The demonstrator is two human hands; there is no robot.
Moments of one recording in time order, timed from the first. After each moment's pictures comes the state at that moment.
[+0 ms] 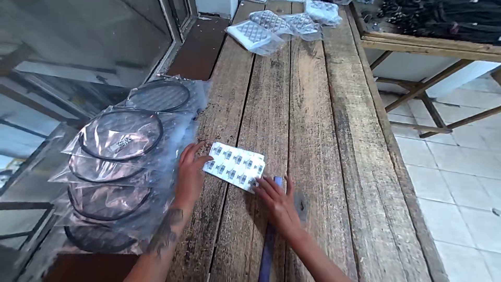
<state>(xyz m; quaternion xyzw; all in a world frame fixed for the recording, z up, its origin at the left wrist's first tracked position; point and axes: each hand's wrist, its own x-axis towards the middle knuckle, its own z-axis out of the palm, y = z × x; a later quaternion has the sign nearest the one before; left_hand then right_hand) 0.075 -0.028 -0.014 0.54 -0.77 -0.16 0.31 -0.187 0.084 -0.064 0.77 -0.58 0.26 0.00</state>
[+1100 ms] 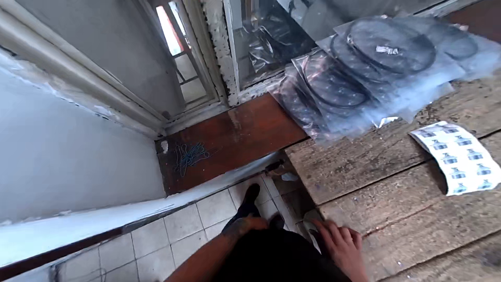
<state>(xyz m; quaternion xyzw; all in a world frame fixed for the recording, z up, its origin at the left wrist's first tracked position) 0.180 0.421 -0.164 0.61 -0.49 -0.63 0.04 -0.069 0.301 -0.089 0.96 -0.25 0.12 -0.02</state>
